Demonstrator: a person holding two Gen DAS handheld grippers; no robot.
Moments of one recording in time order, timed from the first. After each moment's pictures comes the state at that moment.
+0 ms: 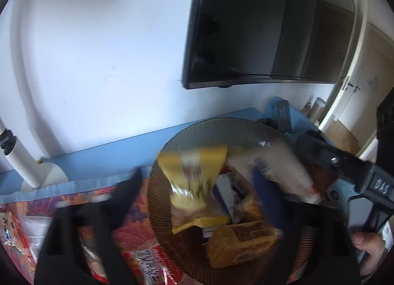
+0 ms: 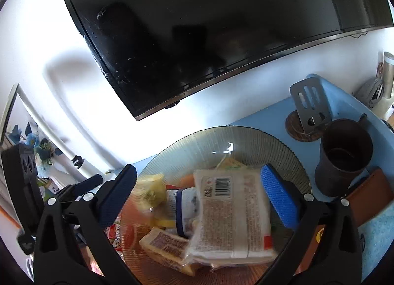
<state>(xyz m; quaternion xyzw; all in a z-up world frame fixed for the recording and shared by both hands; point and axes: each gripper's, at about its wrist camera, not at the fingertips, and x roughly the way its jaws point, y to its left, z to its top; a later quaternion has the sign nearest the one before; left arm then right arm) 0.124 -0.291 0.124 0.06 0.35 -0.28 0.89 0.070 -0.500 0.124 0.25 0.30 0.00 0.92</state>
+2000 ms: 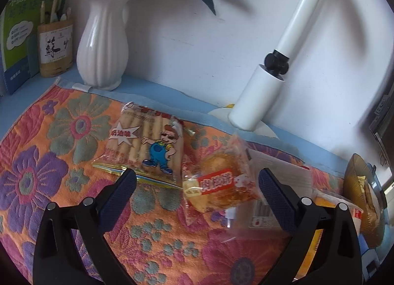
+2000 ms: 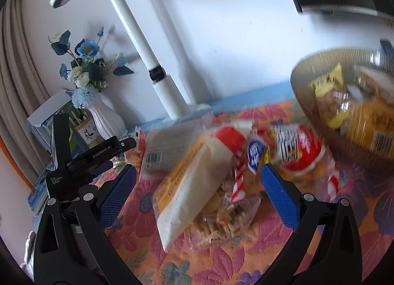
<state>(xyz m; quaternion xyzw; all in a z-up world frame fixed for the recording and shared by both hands) 0.131 0.035 0.039 -0.13 0.35 -0.03 0.93 0.037 -0.246 0.057 0.21 0.30 0.13 0.92</state>
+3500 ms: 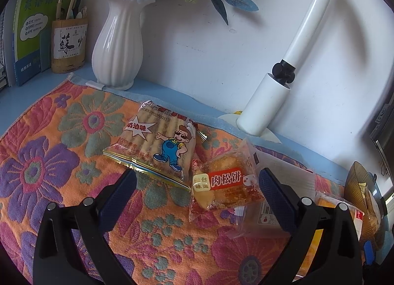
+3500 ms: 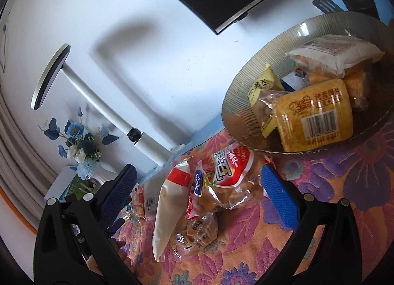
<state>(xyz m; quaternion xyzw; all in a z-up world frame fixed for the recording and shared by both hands) 0.121 0.038 0.047 -0.15 0.33 -0.02 0.93 -0.004 -0.324 0.057 0.38 0.21 0.04 0.90</state>
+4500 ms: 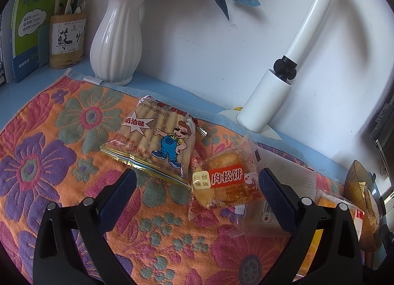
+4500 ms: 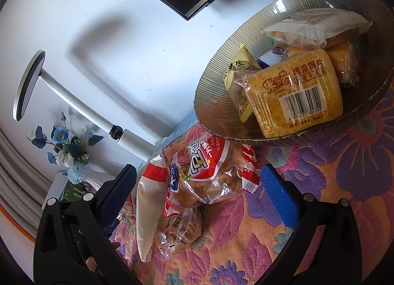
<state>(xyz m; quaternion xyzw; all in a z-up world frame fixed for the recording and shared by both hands) 0.123 0.036 0.043 -0.16 0.34 -0.02 0.93 0.008 -0.329 0.040 0.41 0.26 0.02 0.87</state>
